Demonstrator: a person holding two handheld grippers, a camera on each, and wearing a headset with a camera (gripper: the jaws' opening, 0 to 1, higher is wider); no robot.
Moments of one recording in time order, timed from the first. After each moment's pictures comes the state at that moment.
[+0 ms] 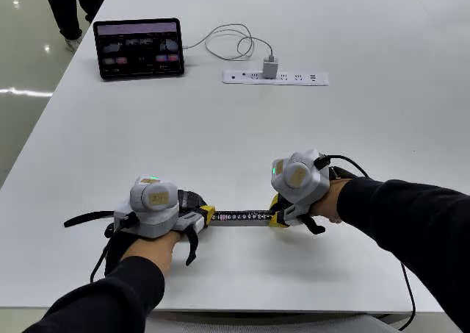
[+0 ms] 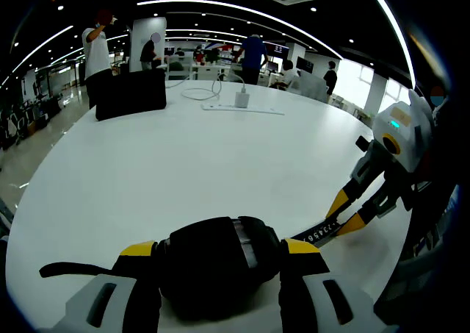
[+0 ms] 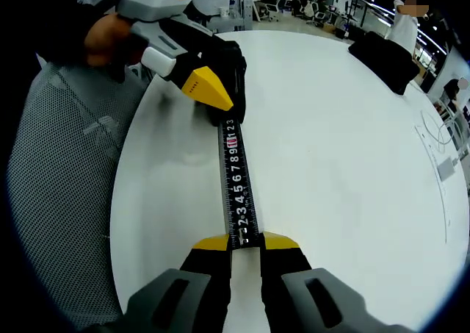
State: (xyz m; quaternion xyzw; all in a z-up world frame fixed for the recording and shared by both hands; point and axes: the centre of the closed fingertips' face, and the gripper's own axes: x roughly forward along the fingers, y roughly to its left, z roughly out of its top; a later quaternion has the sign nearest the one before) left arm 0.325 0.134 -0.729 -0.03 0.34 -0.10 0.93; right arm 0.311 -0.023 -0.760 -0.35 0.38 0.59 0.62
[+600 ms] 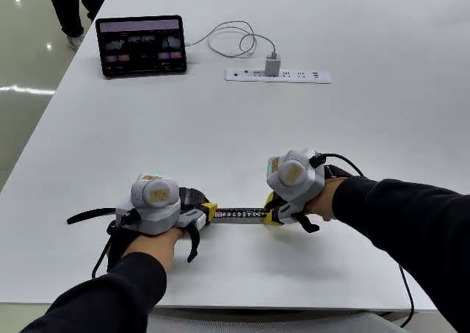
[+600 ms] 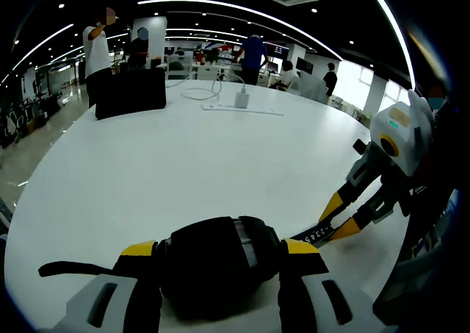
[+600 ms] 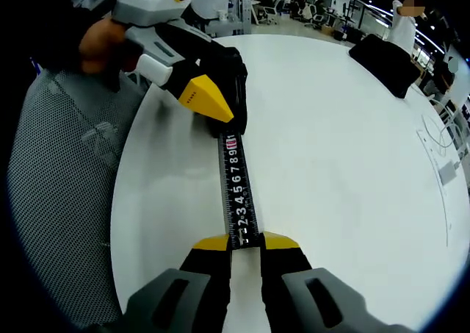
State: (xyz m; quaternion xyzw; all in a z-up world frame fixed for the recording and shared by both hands) left arm 0.324 0.135 -0.728 -0.03 0.35 -0.11 0.93; right arm 0.311 -0.008 -0.762 -0.34 0.38 0.59 0.62
